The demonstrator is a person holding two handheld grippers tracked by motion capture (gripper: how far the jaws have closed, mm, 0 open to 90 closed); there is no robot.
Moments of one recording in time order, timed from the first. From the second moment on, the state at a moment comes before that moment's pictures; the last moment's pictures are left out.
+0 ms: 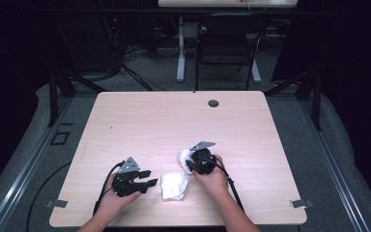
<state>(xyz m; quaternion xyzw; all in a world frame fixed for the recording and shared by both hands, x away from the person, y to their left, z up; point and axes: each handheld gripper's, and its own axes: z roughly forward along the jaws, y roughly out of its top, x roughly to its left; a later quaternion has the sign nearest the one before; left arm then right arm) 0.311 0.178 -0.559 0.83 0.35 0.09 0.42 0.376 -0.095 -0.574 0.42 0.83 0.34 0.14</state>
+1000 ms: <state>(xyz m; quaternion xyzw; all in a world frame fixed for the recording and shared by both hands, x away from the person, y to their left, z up) 0.301 0.151 -0.570 0.86 0.32 0.08 0.40 0.308 -0.118 -0.558 0.42 0.81 0.38 0.13</state>
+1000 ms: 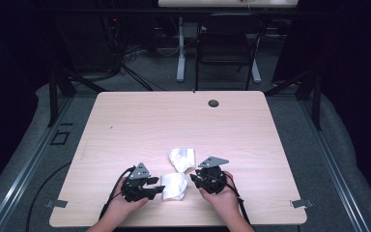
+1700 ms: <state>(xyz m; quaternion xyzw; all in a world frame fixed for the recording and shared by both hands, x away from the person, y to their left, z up) 0.303 0.144 -0.579 0.86 0.32 0.06 0.39 0.304 -0.086 -0.577 0.38 0.82 0.42 0.07</state>
